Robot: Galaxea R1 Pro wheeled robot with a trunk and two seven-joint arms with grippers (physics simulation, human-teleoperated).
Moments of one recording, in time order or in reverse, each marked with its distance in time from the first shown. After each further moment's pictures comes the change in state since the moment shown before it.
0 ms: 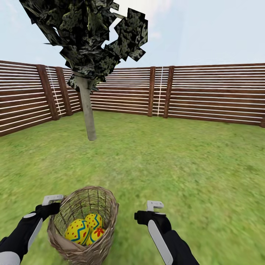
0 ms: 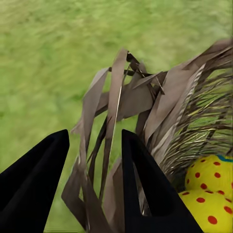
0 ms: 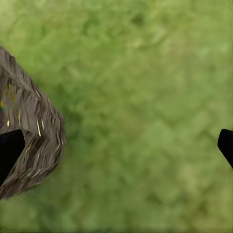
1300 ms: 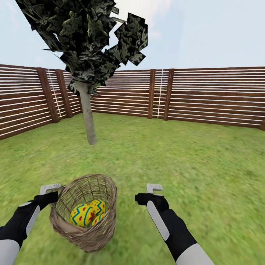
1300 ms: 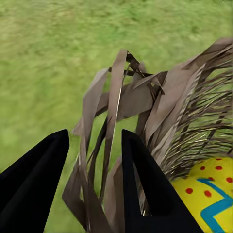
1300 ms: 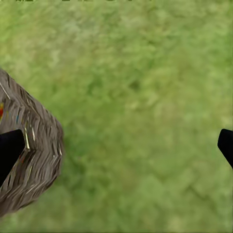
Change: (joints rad) left arm -0.069 0.023 0.037 -0.038 0.075 0.067 -0.051; right arm -0.163 0.000 -0.001 0.063 0.009 0.001 0.001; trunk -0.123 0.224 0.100
